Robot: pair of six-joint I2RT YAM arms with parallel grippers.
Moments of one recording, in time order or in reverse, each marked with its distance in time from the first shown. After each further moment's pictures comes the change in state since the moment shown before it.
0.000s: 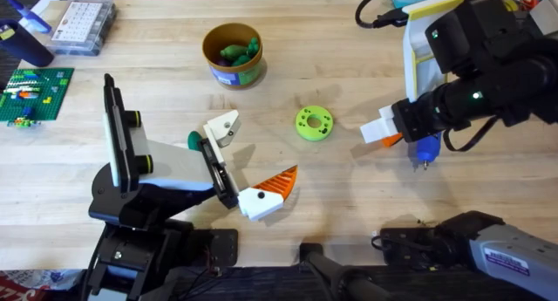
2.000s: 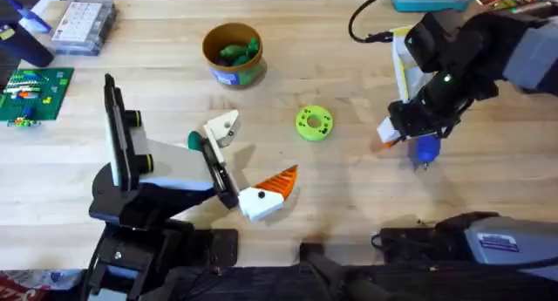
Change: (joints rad) left arm 0.000 0.004 0.007 -0.006 -0.007 -0.003; right arm -0.093 0.264 0.063 -0.100 0.021 0.028
